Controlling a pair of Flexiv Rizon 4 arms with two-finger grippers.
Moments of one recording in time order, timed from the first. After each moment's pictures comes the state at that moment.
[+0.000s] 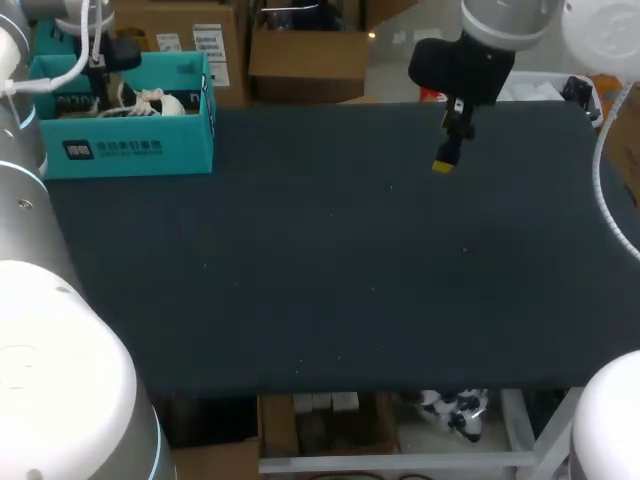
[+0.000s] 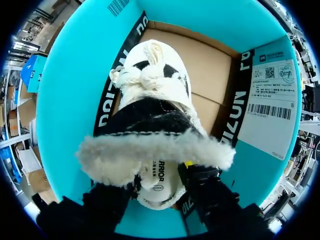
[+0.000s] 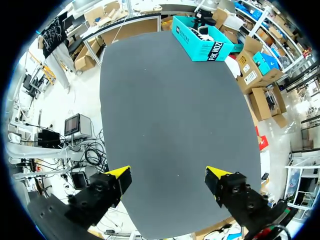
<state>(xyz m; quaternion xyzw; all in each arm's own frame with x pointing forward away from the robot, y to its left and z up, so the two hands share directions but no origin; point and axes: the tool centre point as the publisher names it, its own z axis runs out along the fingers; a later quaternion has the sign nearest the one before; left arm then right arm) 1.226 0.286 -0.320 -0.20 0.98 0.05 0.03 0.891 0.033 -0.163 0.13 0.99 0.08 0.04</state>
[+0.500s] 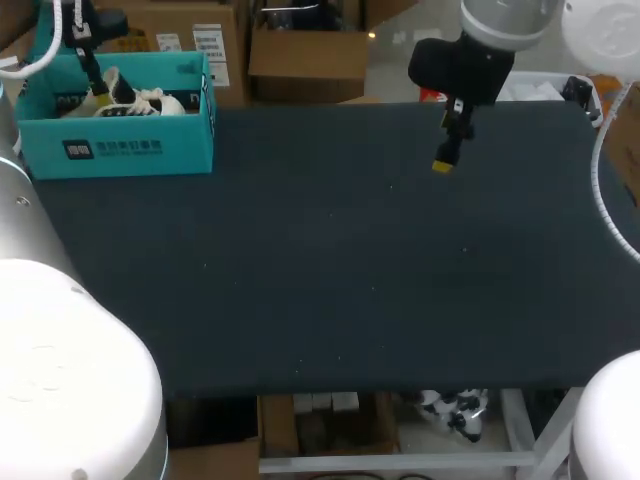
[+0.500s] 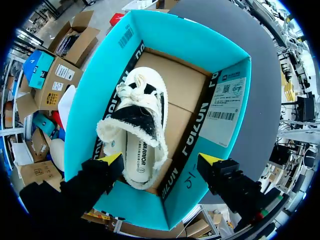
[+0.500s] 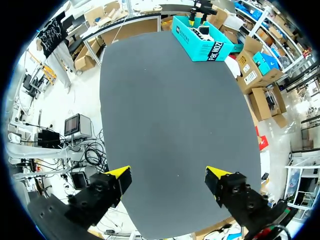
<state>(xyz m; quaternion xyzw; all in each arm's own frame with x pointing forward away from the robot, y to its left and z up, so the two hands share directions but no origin) 1.198 0.271 -0.251 -0.23 0.97 0.00 0.00 0.892 0.033 -0.163 0.13 0.99 0.08 0.04</state>
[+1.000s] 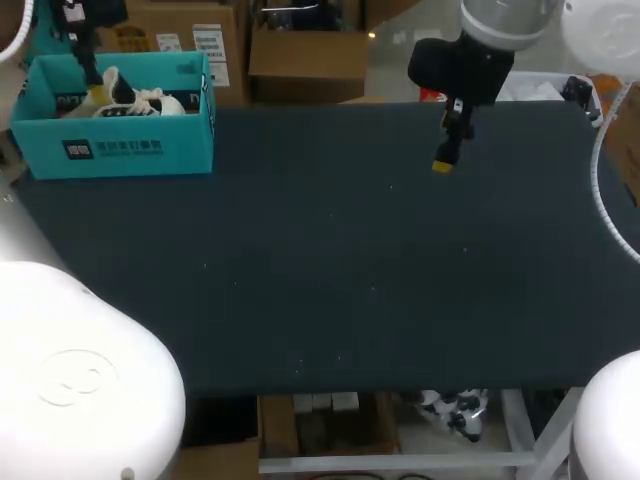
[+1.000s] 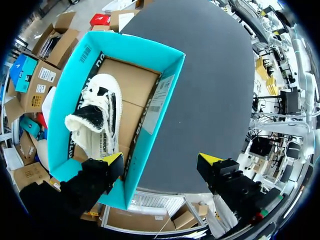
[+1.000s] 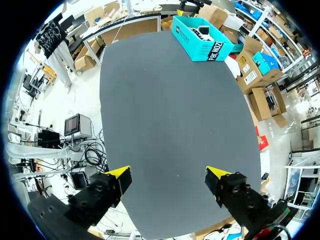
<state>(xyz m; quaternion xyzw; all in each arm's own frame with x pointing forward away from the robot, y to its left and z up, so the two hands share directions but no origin) 1.113 0.239 -0.200 -0.21 0.97 0.01 -0.09 0.892 0.033 -0.163 0.13 0.99 0.08 0.04</state>
